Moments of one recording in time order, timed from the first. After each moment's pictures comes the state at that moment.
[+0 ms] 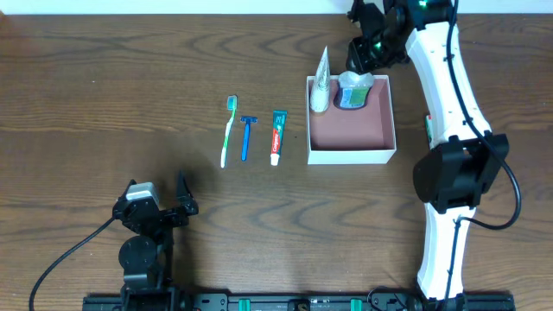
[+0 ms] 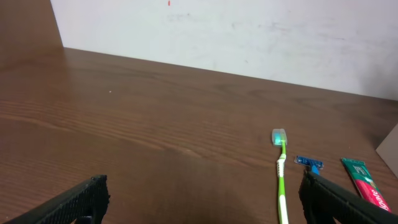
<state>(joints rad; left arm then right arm) 0.03 0.06 0.03 -0.12 -0.09 -0.15 0.17 2.30 2.36 -1.31 -0.27 -0.16</state>
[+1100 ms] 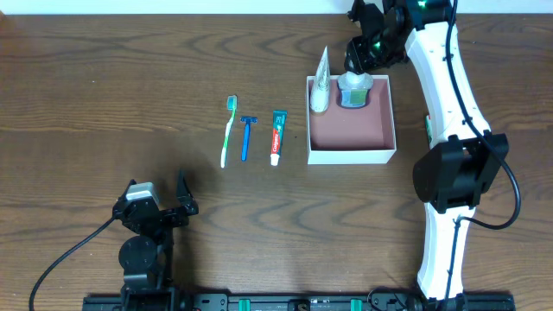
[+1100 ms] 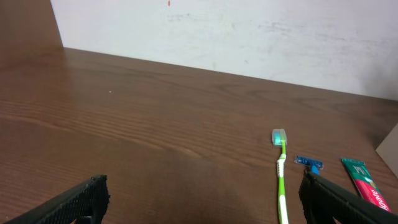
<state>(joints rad) 0.03 0.06 0.03 -0.12 -0.09 -0.15 0.17 2.30 2.36 -1.29 -0.28 -0.13</state>
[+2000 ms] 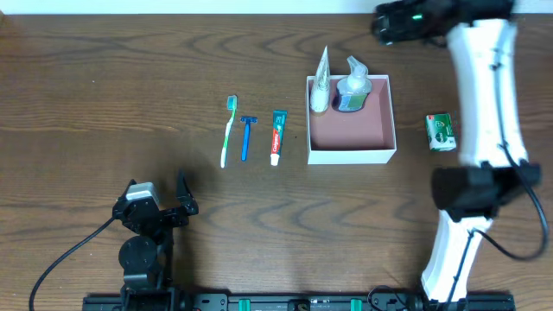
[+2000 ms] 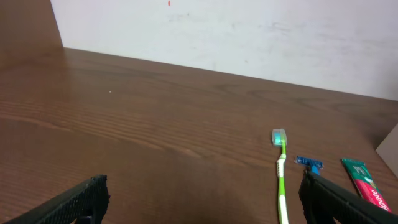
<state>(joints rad) 0.03 0.06 0.03 -0.12 -0.09 -0.15 0.06 2.17 2.56 -1.38 -0.18 -0.06</state>
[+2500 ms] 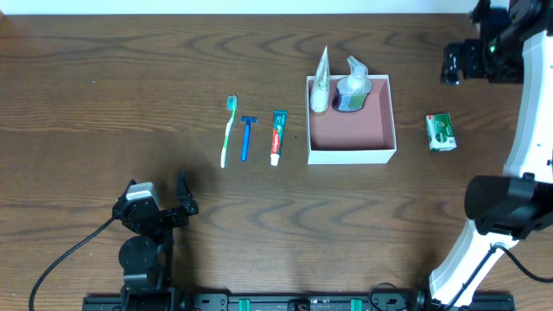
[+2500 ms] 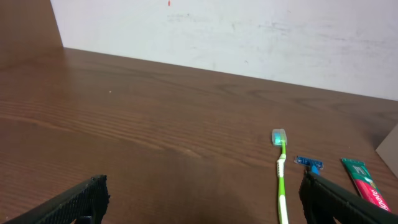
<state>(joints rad) 0.03 0.06 0.03 -0.12 -0.09 -0.15 -0.17 2.08 2.37 -1.65 -0.06 -0.16</state>
